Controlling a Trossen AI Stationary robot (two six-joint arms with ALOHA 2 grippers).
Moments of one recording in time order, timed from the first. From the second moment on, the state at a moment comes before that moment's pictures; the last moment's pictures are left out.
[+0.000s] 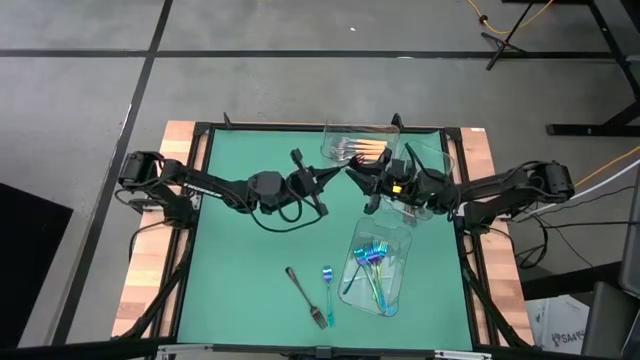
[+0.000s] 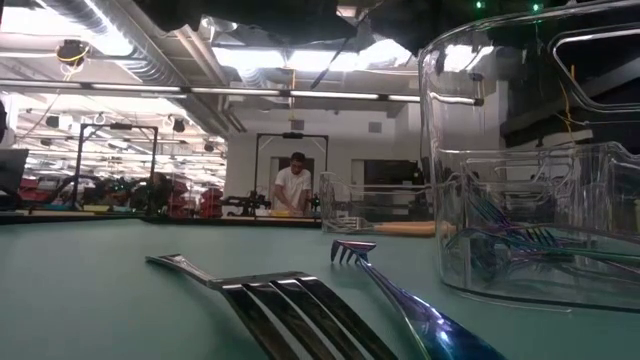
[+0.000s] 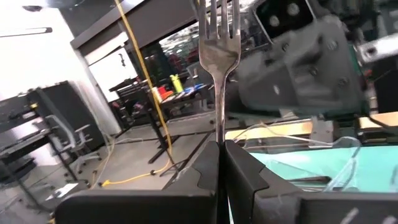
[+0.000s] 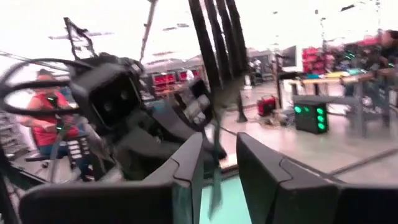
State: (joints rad) left arm -0.04 1.59 0.92 0.76 -0.57 0.39; right arm 0.00 1.31 0.57 0.99 0.28 0.11
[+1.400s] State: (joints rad) left arm -0.04 1.59 0.92 0.75 -0.53 0.39; right arm 0.00 1.31 0.67 0.83 0.28 0.07
